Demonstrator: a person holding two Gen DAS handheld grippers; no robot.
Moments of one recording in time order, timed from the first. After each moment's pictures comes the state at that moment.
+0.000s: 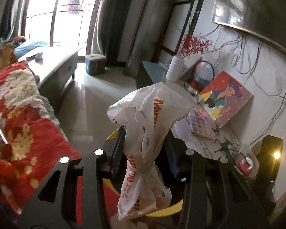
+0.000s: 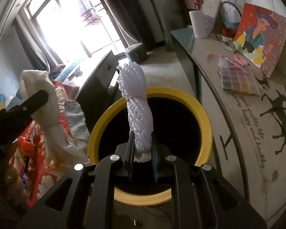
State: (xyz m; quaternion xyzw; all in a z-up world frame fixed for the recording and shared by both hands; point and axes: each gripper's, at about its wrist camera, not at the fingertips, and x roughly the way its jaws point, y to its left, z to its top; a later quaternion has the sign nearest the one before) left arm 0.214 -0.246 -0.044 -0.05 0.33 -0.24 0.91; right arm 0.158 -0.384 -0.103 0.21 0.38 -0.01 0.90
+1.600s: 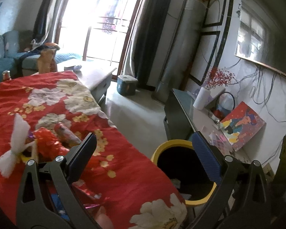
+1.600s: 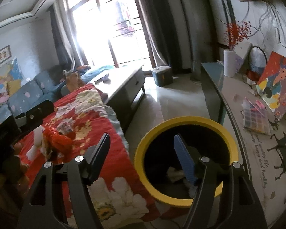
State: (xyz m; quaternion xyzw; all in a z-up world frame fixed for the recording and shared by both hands) left arm 0.152 -0.112 0.000 -0.10 0.25 -0.13 0.96; right arm 0.132 -0.272 -0.024 0.11 0.29 0.06 0.95
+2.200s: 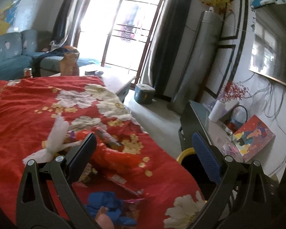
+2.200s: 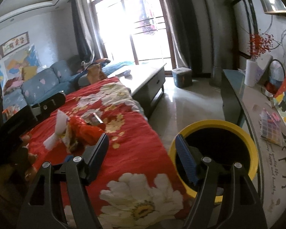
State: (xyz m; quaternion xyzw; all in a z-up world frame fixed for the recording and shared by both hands) left arm 0.129 -0.045 0.004 -0.12 0.22 -0.07 0.97; right arm 0.124 -0.203 -0.014 0.07 0.29 0.14 0.95
